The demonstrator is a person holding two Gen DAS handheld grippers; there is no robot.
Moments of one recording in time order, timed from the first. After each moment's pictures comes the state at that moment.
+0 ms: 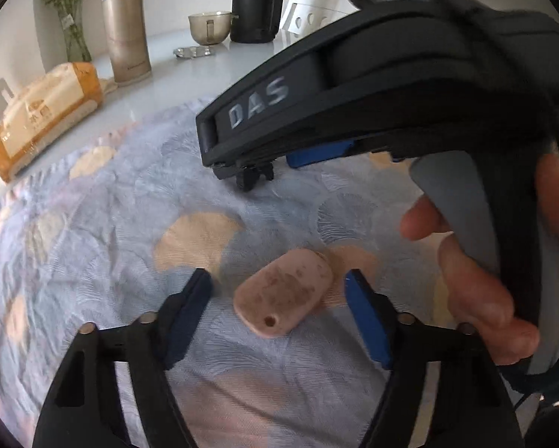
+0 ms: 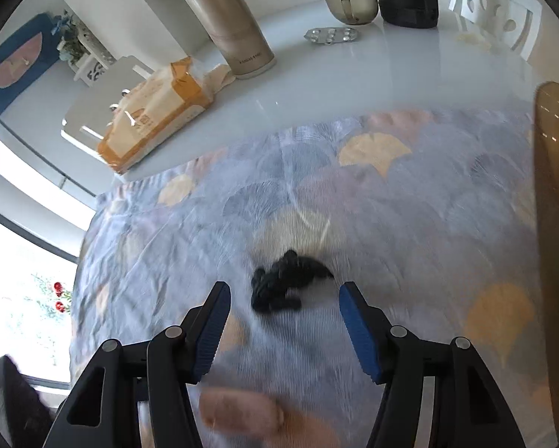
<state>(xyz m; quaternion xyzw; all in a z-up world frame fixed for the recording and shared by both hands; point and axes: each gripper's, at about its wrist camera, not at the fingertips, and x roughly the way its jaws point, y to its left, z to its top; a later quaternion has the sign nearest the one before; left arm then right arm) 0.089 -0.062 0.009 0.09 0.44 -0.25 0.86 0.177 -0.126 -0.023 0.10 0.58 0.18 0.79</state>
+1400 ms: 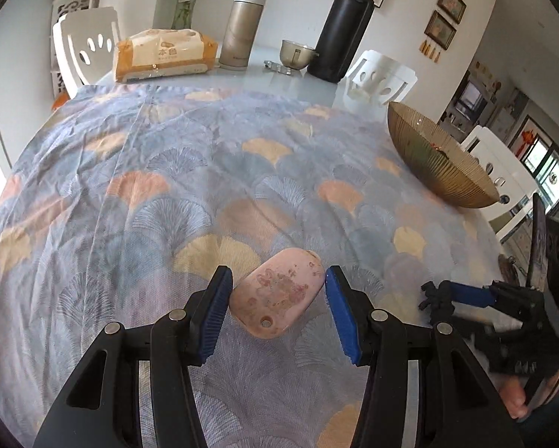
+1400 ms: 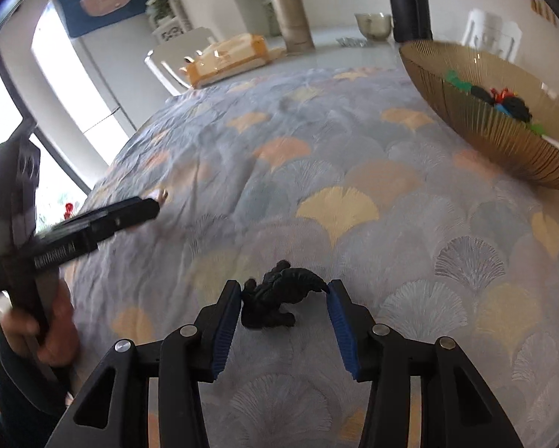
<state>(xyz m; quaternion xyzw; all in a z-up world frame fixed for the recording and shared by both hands) -0.033 0.007 0.018 -0.08 0.41 -0.16 0.90 -0.061 -0.213 -0.003 0.00 0.51 0.27 0.81</state>
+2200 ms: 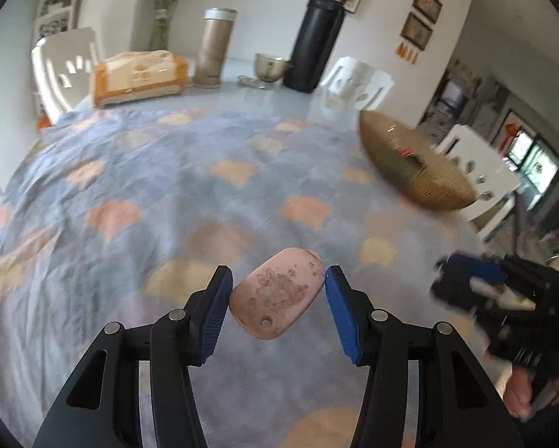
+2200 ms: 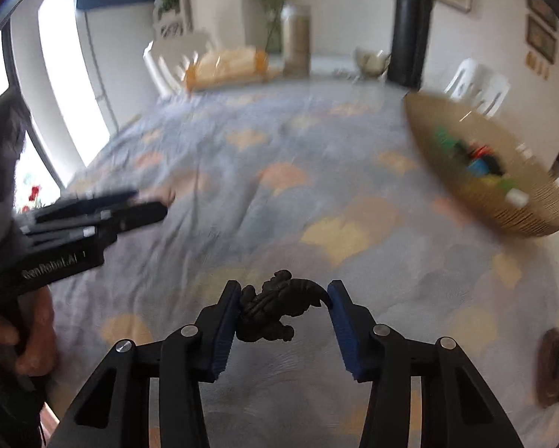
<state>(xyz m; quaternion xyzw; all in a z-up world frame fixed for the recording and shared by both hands) -0.031 -0.015 0.047 -0.07 0.38 -0.19 0.90 -0.066 -0.201 0.049 -0.06 0.45 0.19 0.87</state>
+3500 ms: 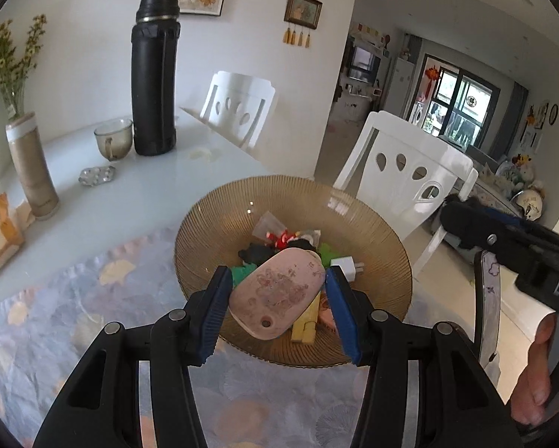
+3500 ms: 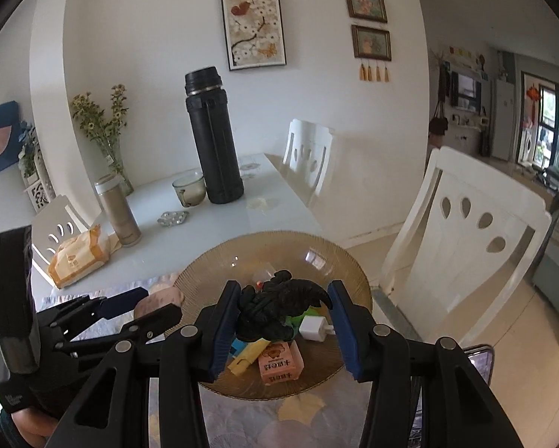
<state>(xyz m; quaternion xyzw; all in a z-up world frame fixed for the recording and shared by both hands) 0.084 -0.231 0.128 0.04 0.34 -0.34 0.88 0.039 -0.371 0.148 0.07 0.36 -0.03 0.93</state>
